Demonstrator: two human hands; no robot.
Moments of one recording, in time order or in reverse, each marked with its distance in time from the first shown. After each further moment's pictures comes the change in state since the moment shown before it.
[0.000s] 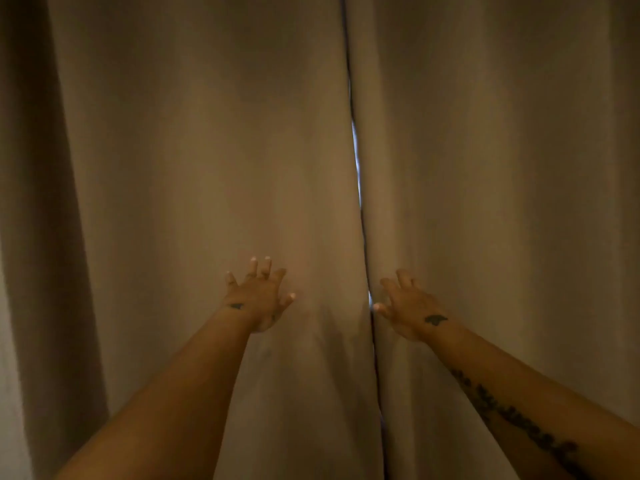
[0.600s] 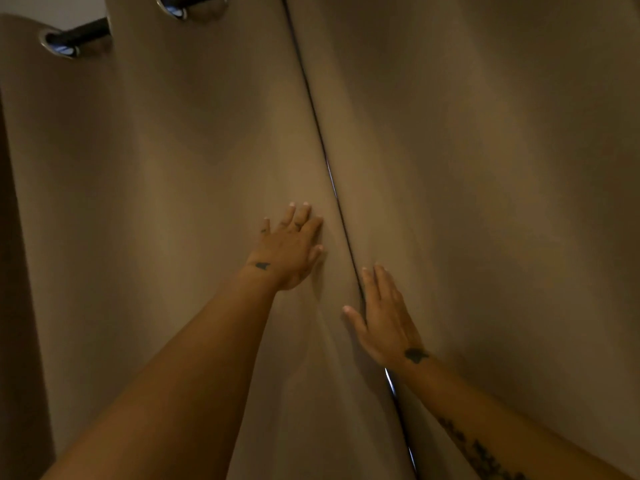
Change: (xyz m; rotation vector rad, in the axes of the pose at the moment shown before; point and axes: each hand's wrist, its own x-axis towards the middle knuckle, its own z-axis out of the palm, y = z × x) left_hand 0.162 0.058 -0.100 0.252 0.406 0.231; right_hand 0.133 -0.013 0.017 0.461 0.537 -0.115
